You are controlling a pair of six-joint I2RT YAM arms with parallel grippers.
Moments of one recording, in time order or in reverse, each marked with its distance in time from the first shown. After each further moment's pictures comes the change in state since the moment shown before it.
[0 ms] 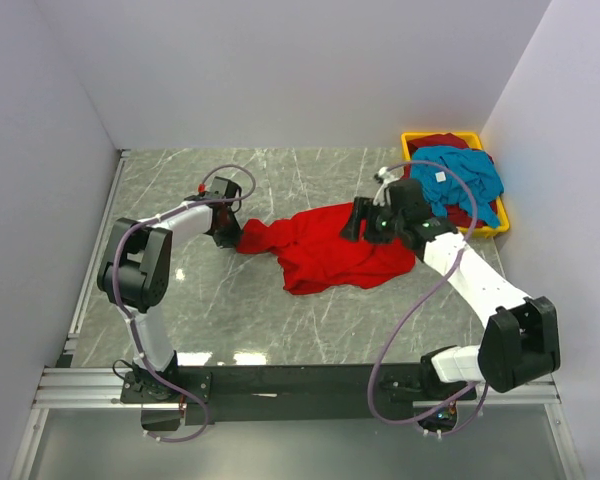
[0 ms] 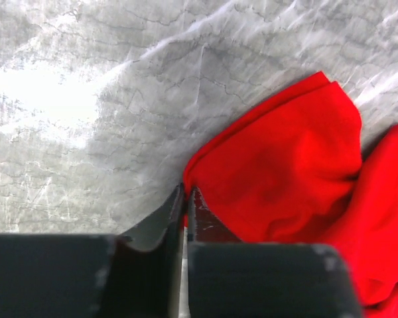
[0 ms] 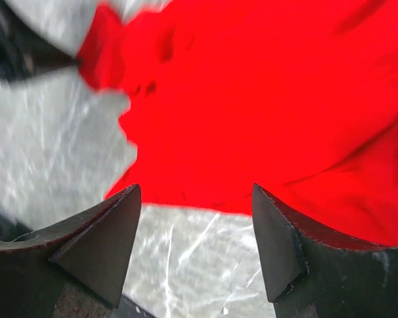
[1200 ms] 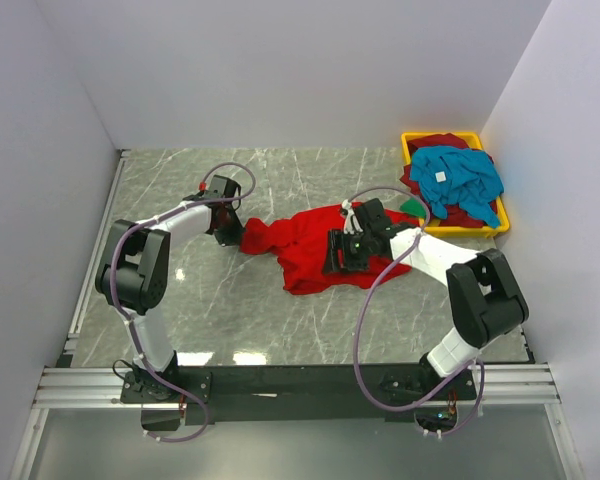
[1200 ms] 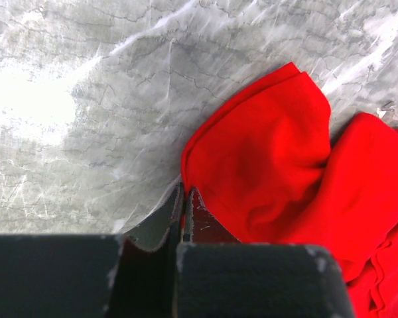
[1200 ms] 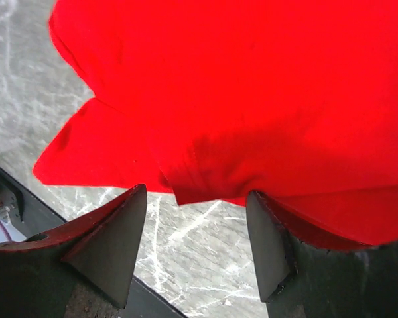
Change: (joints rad) left arm -0.001 -0.021 -0.002 0.025 0.053 -0.014; right arm 0.141 0.274 -0.069 0.012 -0.118 -0.037
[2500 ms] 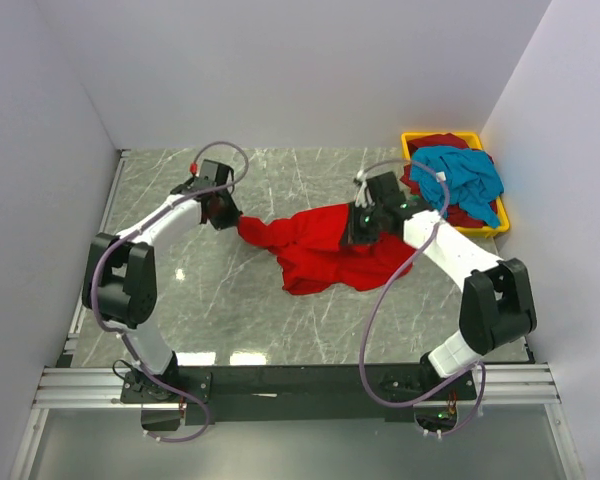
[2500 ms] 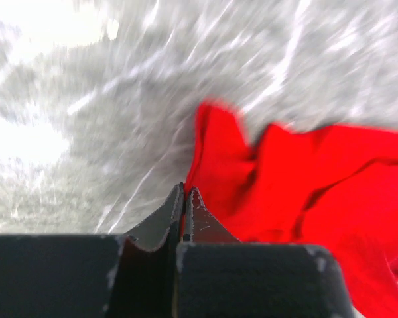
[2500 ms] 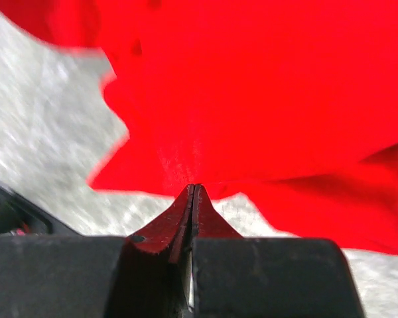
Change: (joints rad) left arm 0.012 -0.111 0.056 -0.043 -0.018 0.005; right arm -0.058 -0.053 0.188 -0.169 0.077 0.016
